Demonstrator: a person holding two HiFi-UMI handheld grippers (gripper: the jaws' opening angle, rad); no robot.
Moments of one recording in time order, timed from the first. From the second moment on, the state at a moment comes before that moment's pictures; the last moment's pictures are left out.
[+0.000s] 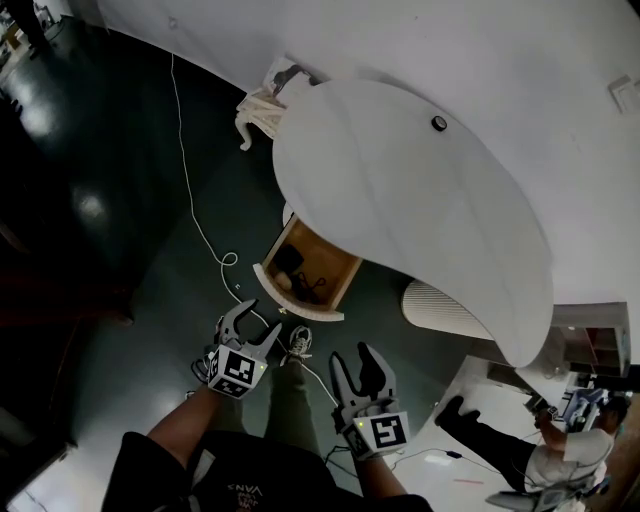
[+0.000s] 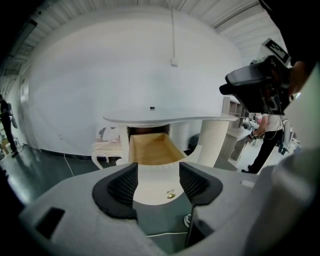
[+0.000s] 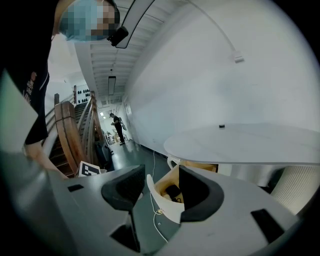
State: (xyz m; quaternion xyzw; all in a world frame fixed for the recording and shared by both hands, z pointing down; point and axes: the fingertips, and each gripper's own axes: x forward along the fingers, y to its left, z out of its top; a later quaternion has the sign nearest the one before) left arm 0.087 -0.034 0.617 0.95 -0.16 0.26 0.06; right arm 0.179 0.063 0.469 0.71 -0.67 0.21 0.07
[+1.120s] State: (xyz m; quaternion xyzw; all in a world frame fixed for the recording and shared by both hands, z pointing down) left arm 0.126 -0.047 0.667 0.94 -0.19 0.26 0.08; right arm 0.191 0.044 0.505 0.68 -0.69 0.24 0.09
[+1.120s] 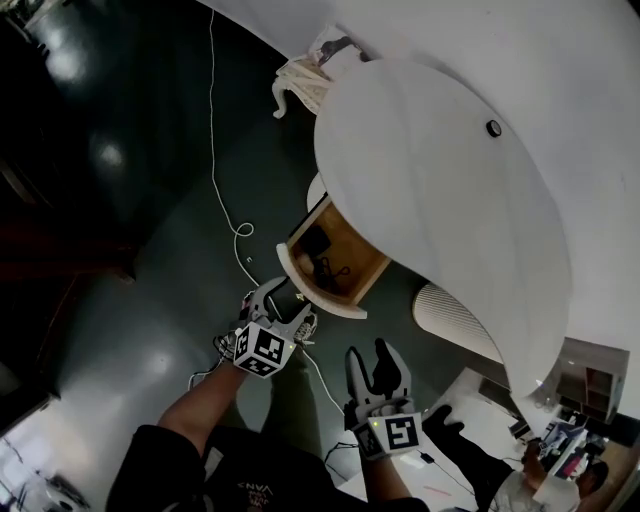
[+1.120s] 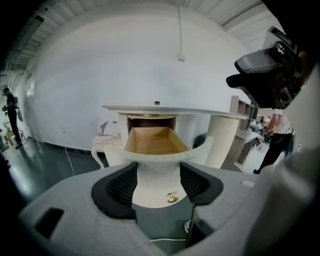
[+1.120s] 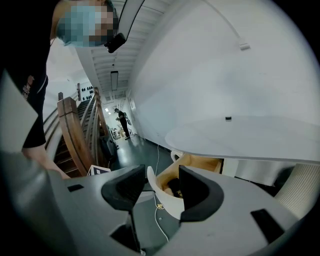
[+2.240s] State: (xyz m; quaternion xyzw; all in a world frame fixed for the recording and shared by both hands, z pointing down) left arm 0.211 -0.116 0.670 0.96 -0.20 0.17 0.12; right arm 0.231 -0.036 0.511 0.61 -0.74 0.22 0.15
